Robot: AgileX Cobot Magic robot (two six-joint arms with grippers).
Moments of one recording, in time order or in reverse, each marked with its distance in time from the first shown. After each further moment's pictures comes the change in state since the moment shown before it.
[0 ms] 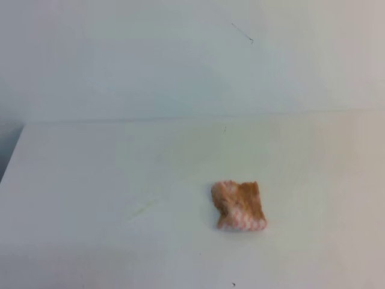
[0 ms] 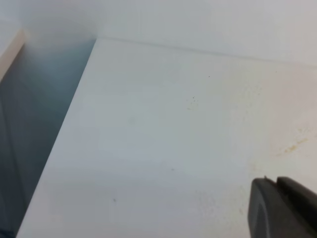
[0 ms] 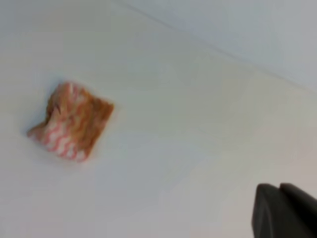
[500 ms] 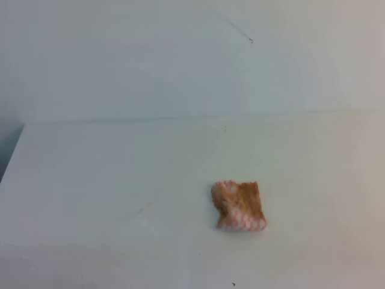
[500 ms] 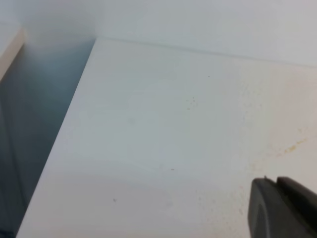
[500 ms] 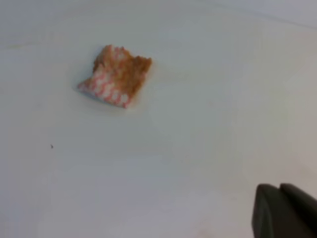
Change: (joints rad) left arm 0.000 0.000 0.000 0.000 0.000 0.000; right arm 0.000 -0.633 0.545 0.102 -0.081 0.028
